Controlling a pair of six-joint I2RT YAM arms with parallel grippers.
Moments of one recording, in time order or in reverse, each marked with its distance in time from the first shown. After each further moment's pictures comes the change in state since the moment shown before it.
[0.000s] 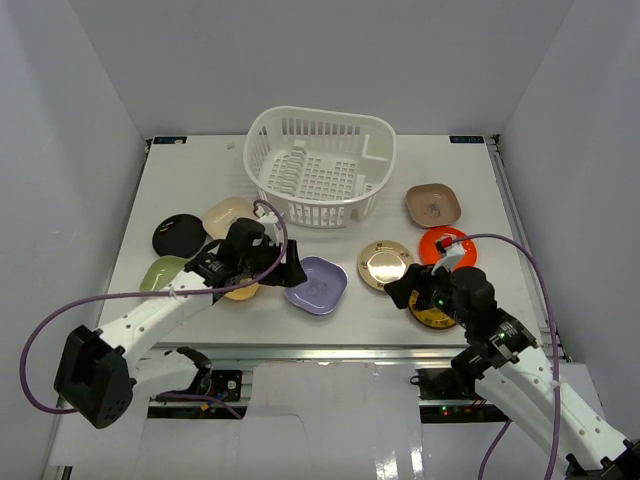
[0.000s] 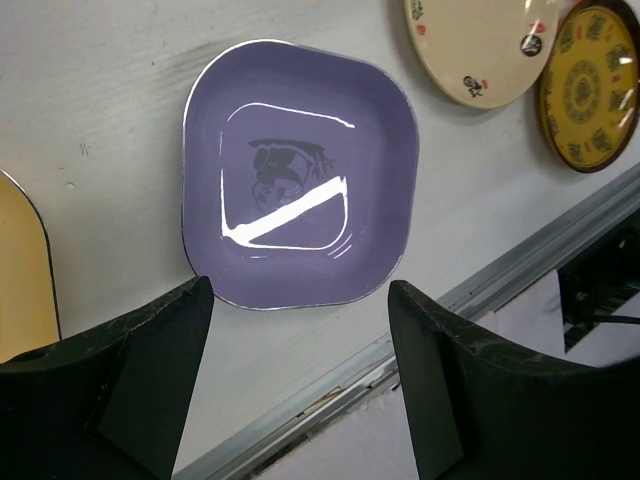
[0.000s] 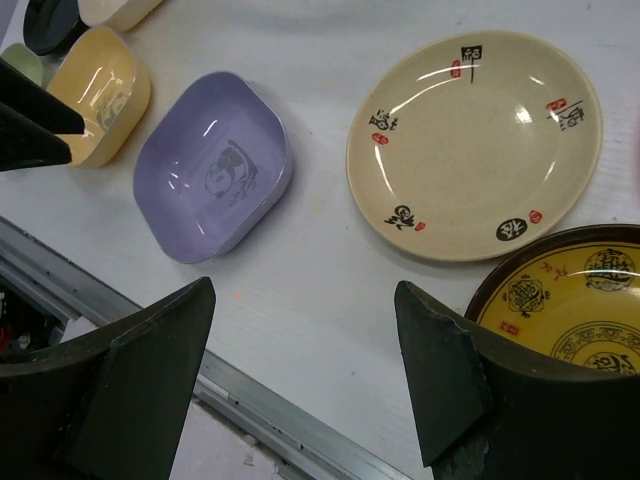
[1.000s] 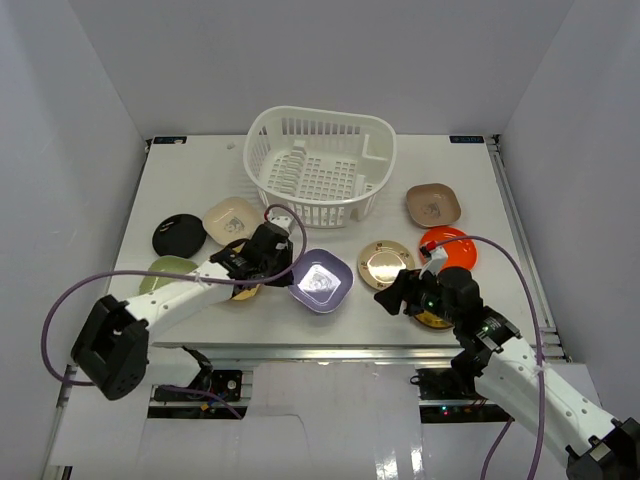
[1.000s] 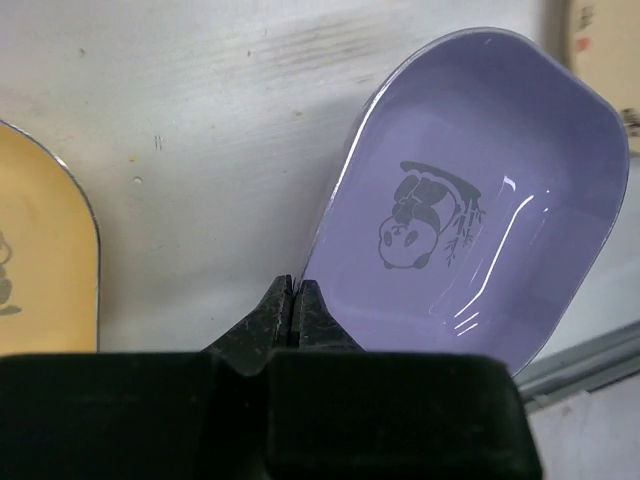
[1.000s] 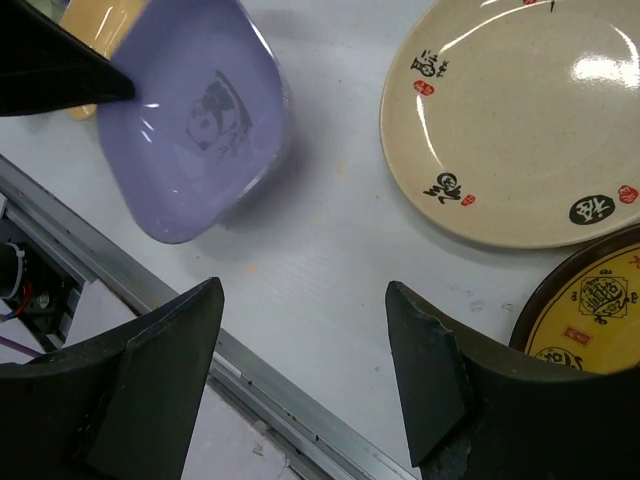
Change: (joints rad) left arm -0.118 0.240 0.034 0.002 -0.309 -0.053; right arm 0.000 0.098 -0.105 0.151 -0.138 0.043
